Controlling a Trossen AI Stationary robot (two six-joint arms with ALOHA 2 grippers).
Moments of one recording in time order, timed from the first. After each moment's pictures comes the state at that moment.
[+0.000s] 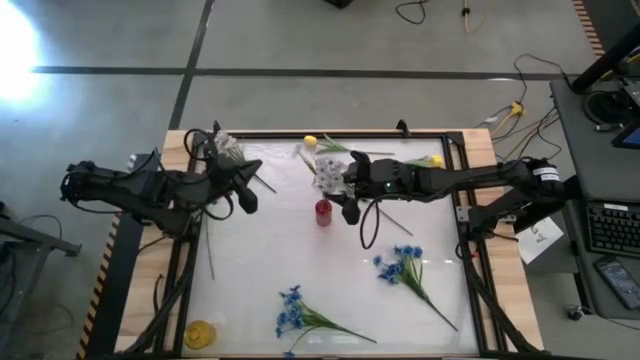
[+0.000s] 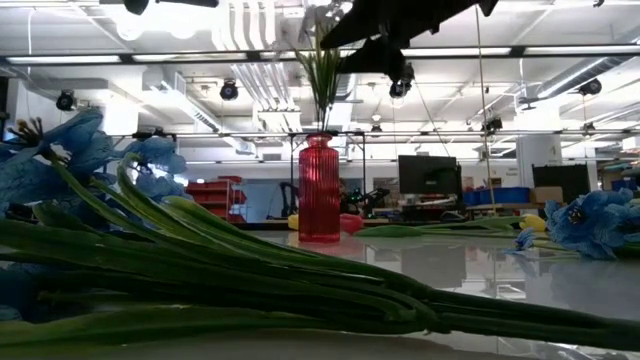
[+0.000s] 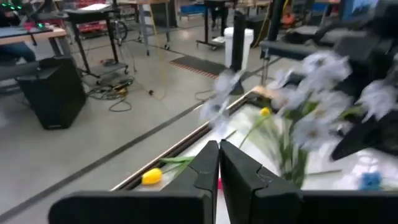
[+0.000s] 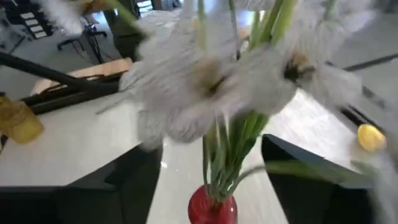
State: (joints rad) left arm -0.21 0.90 0.97 -0.41 -0.90 -0.28; right arm -0.06 1.44 1.07 -0.01 0.12 0.20
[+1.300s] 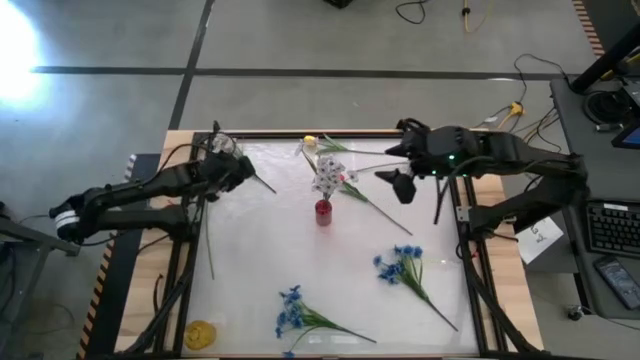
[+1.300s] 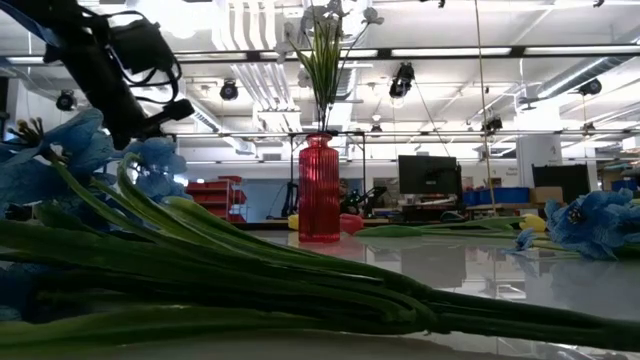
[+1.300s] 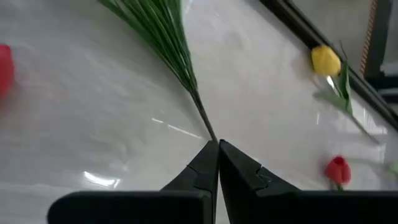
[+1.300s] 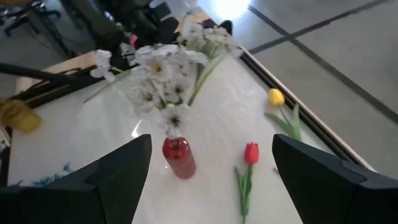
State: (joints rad) left arm 0.51 0.89 0.54 -0.58 -0.28 -1.44; right arm -0.04 1.20 1.53 -0.91 0.26 0.32
